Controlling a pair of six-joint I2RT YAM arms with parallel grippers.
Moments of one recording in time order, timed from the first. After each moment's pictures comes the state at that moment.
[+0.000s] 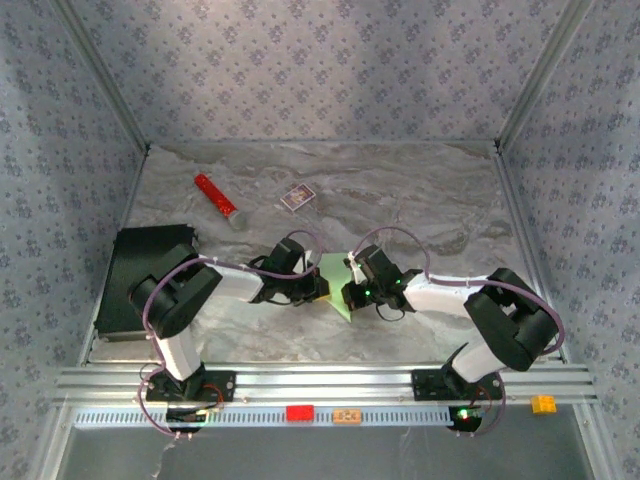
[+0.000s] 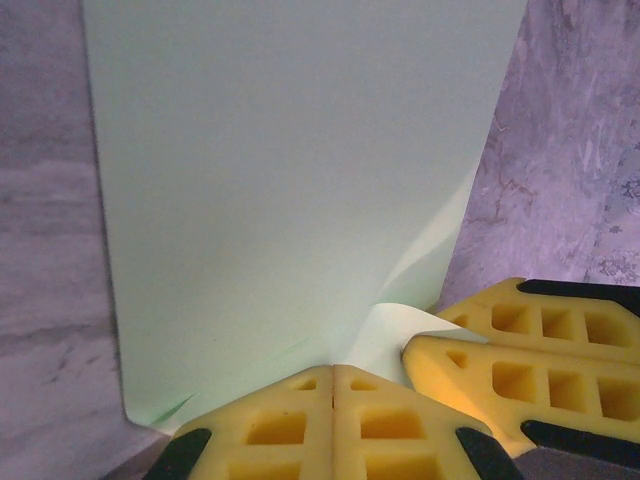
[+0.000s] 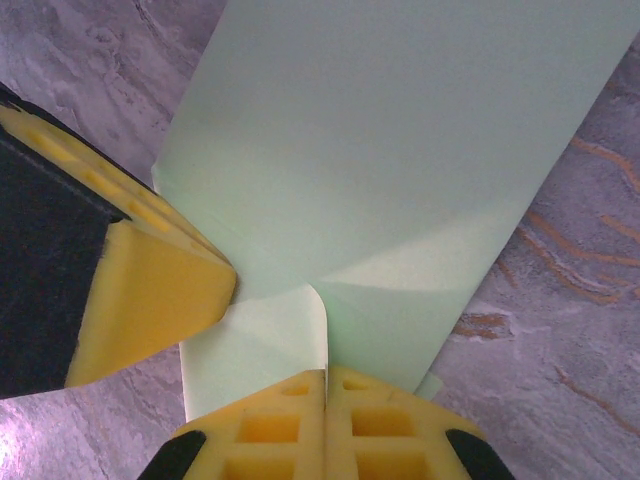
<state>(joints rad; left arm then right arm) -0.76 1.76 0.68 0.26 0.51 -1.03 0.73 1.50 0.58 -0.04 -0.20 0.40</state>
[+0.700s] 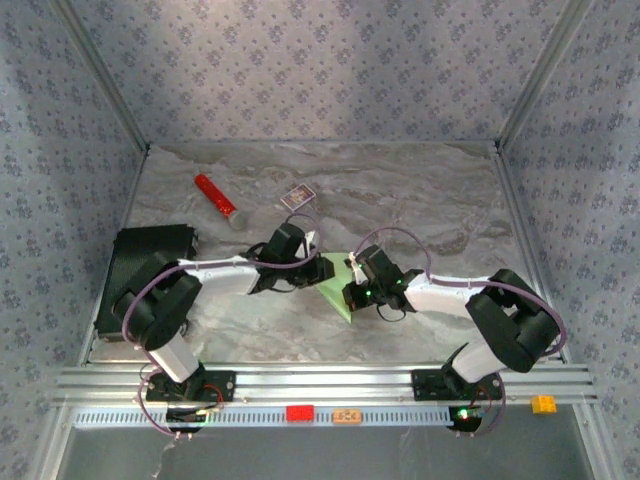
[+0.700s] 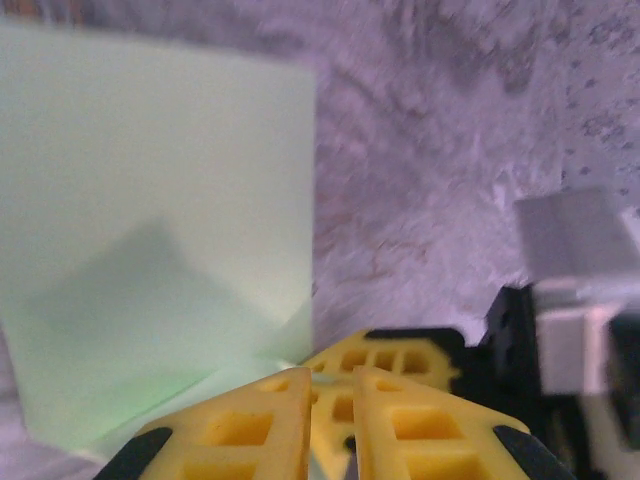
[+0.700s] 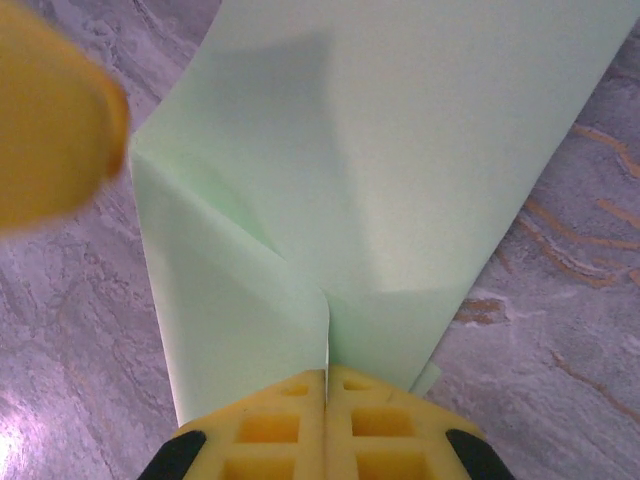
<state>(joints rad) -0.74 1.65 0.80 0.13 0.44 -0.94 0.73 1.49 0.58 -0.05 -0.21 0.41</state>
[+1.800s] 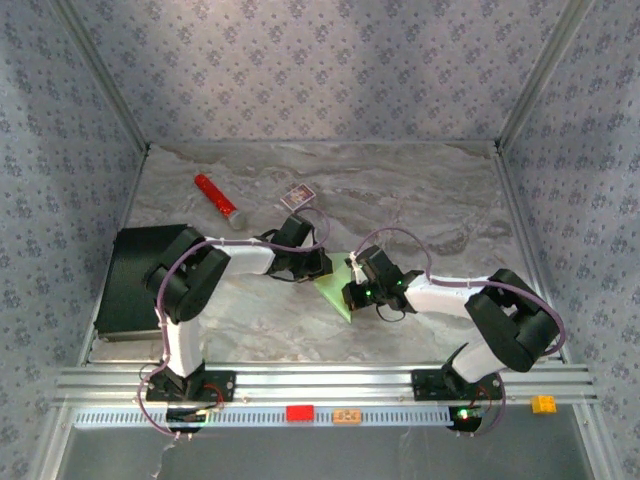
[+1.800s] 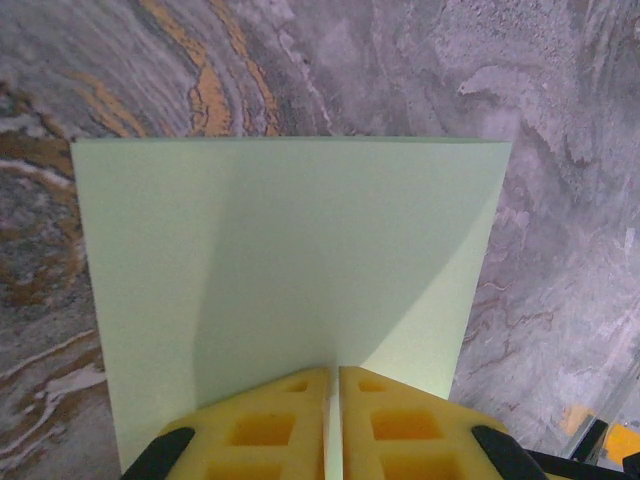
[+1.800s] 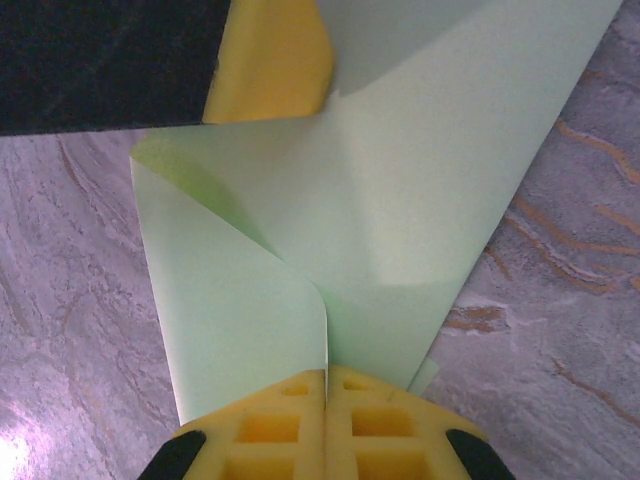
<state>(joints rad) -0.70 1.89 0.98 -0.04 0.46 -0.87 0.73 1.49 0.57 -0.02 -0.20 0.43</state>
